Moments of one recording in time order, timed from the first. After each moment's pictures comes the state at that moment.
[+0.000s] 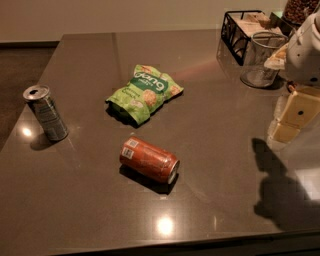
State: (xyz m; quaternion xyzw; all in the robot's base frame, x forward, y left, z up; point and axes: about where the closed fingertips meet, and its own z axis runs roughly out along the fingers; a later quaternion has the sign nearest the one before) arm 0.438 -0.217 0.976 -0.60 0.78 -0.03 0.16
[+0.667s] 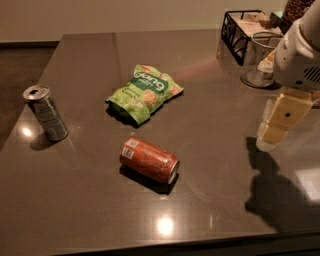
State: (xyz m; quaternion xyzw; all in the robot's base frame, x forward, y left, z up) arm 0.441 -0.207 0.969 -0.60 0.79 -0.04 0.15
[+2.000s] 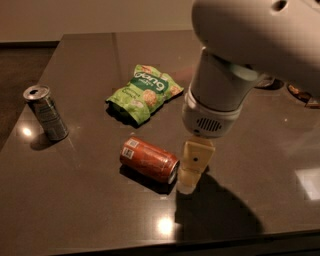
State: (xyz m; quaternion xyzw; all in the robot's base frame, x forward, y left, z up) arm 0.409 -0.077 0.889 -0.60 0.79 0.03 0.09
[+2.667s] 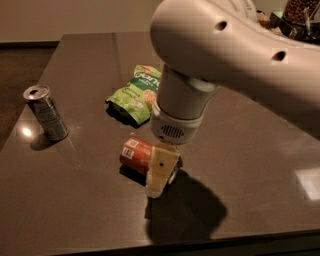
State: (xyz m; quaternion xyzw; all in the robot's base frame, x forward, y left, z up) arm 0.413 -0.020 0.866 -0.61 0.79 0.06 0.09
